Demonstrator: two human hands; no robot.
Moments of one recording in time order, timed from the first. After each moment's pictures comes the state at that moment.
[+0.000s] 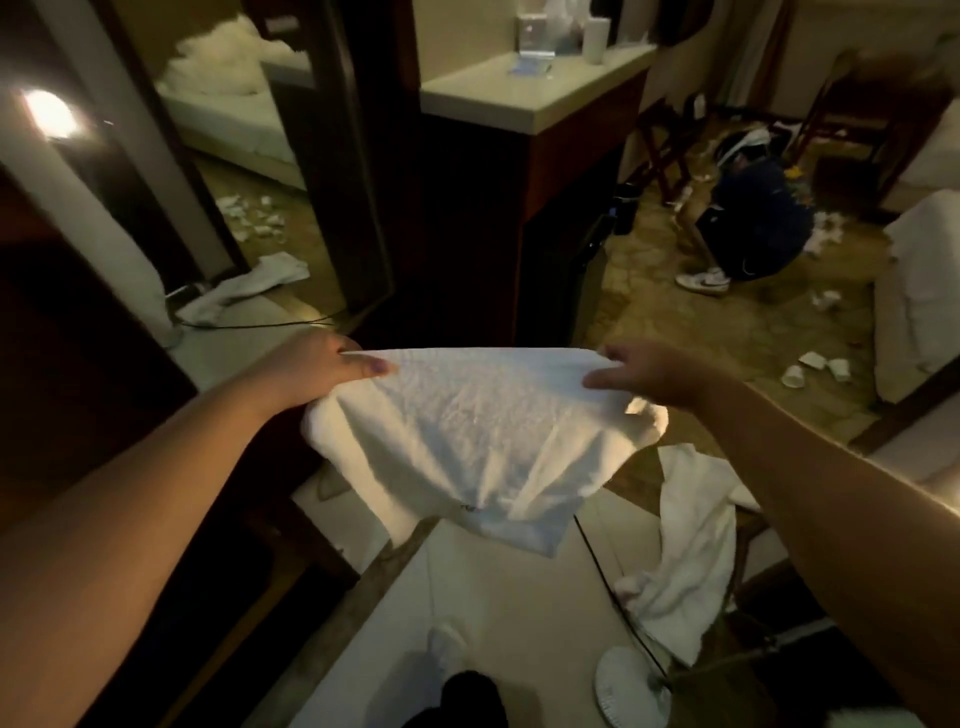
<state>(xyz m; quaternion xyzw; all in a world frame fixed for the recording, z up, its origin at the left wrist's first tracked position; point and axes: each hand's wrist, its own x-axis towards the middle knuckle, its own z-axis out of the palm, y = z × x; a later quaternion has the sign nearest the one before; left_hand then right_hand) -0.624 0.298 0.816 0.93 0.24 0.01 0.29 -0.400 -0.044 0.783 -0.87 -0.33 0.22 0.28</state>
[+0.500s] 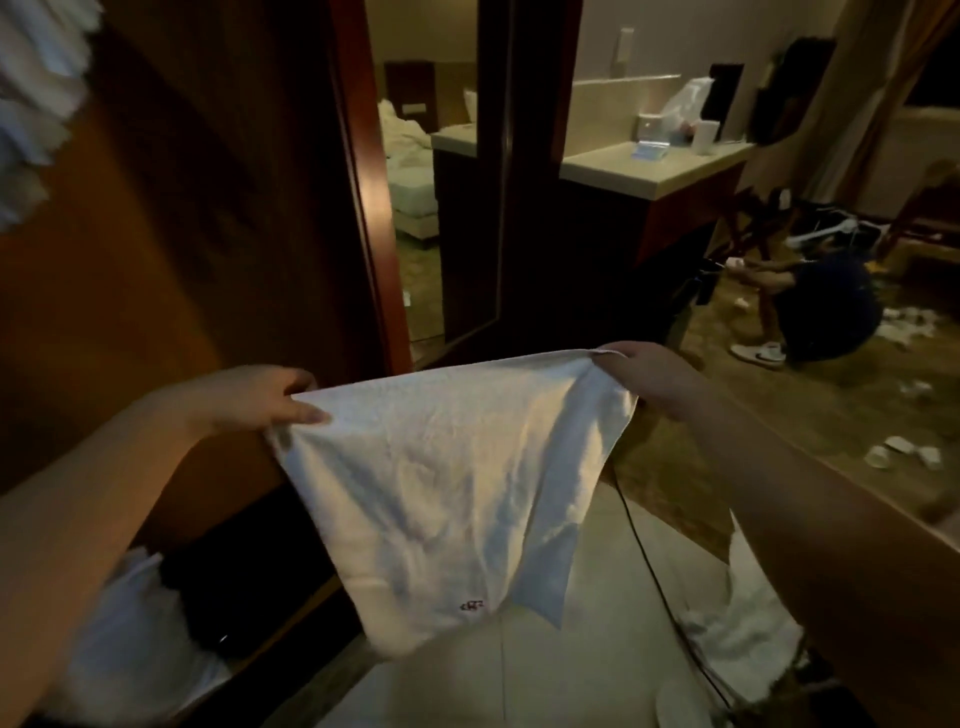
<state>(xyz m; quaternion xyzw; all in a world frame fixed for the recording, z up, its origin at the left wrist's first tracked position) -0.982 0.378 0.858 0.89 0.31 -0.06 0.32 -0.651 0.045 0.836 -0.85 -0.36 0.13 0.37</state>
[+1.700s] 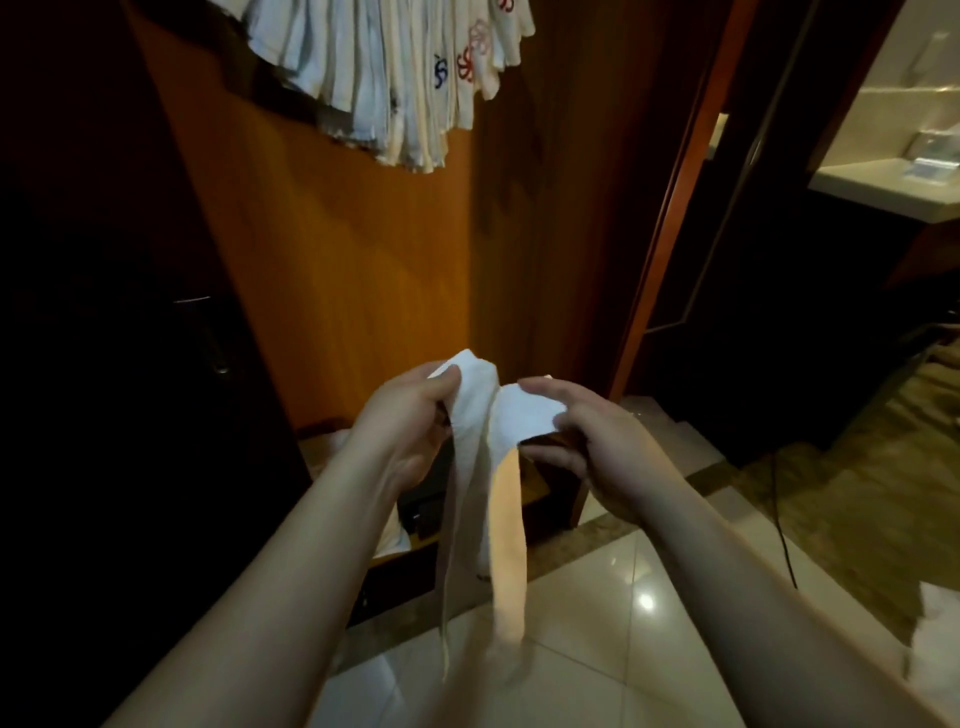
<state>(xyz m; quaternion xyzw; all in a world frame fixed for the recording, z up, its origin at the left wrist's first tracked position) -1.287 0.252 0.864 0.46 0.39 0.36 0.71 -1.121 0.147 0.845 -0.55 -0.38 0.47 0.57</state>
